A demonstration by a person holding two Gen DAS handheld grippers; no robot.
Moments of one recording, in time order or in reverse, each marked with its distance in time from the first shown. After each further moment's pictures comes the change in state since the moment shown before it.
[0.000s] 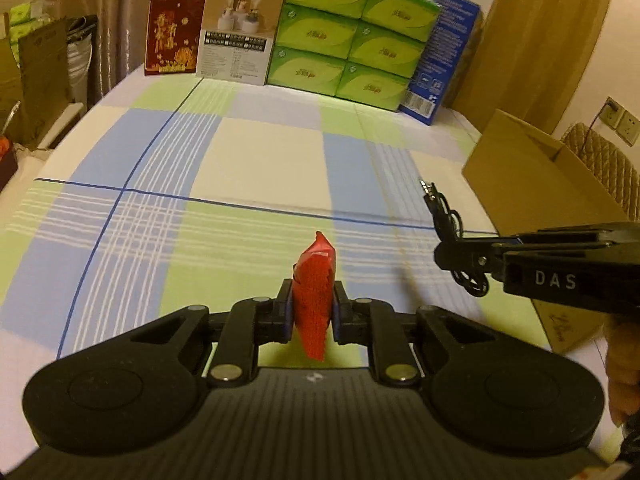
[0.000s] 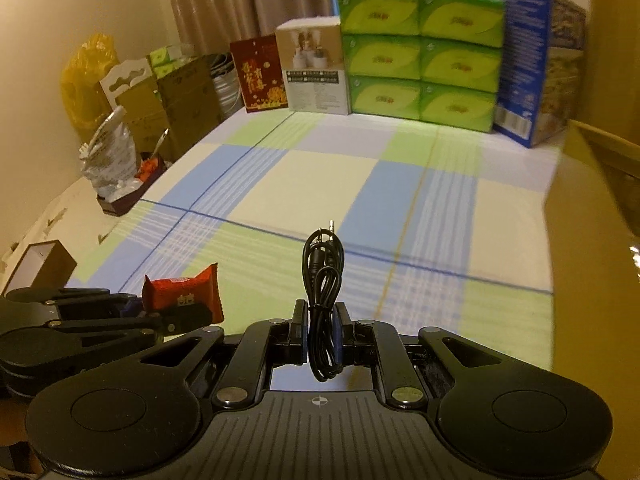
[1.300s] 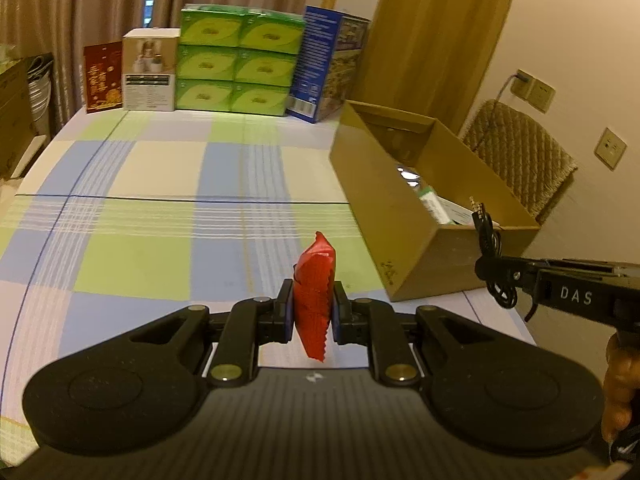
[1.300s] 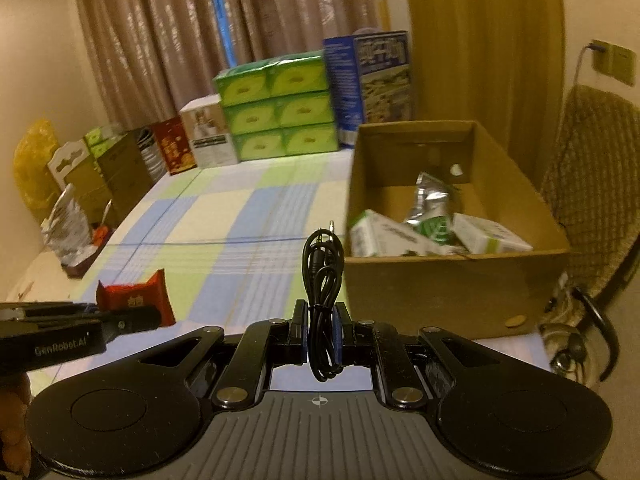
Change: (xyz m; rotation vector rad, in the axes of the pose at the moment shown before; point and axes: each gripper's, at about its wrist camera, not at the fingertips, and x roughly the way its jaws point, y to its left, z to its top) left arm -0.120 -0.152 -0.046 0.107 -0.019 -0.100; right arm -0.205 -0.070 -0.093 0.208 -0.161 -0.178
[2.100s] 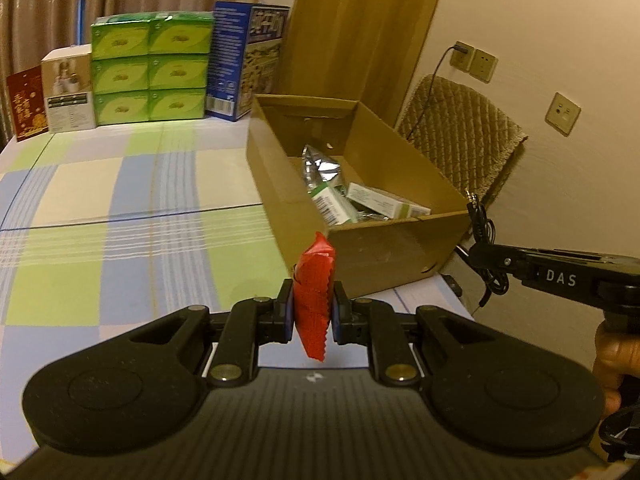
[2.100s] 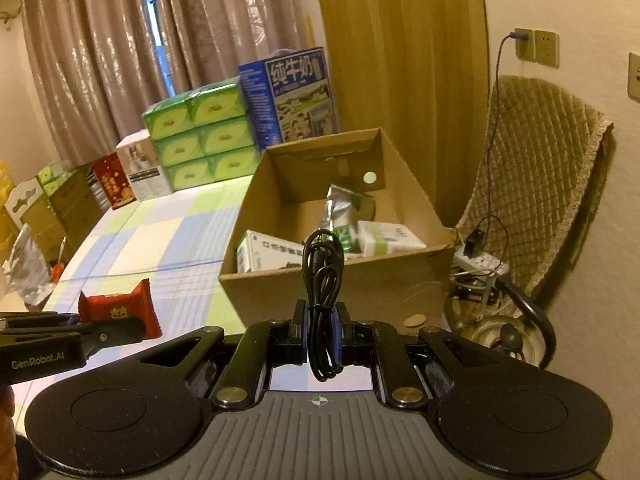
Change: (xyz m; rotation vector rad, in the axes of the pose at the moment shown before) left arm 0.028 -0.080 0.011 0.108 0.026 -0.118; right arm -0.035 -0.073 0.003 0.095 -0.049 -0.114
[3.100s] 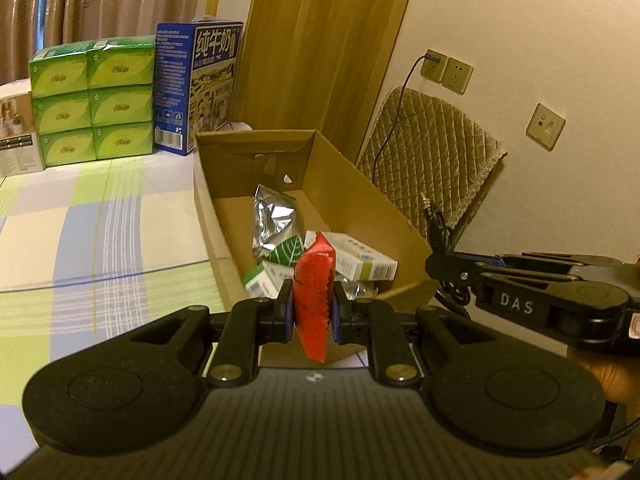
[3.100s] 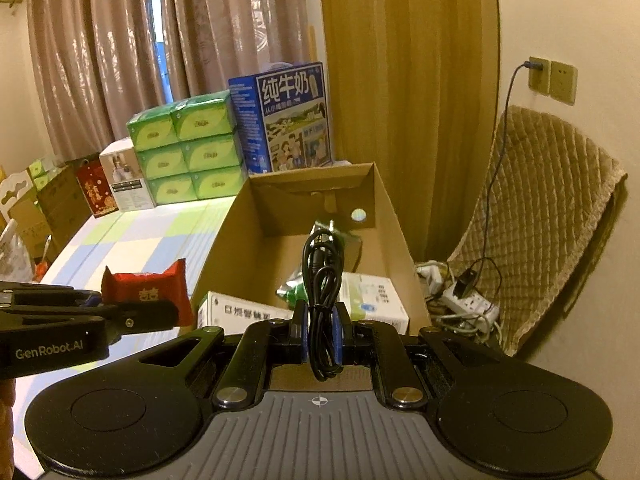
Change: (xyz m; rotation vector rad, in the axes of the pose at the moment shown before) left arm 0.054 -0.039 0.068 0.049 -0.023 -0.072; right arm 0.046 -0.017 0.060 -0.082 -0.020 -0.016
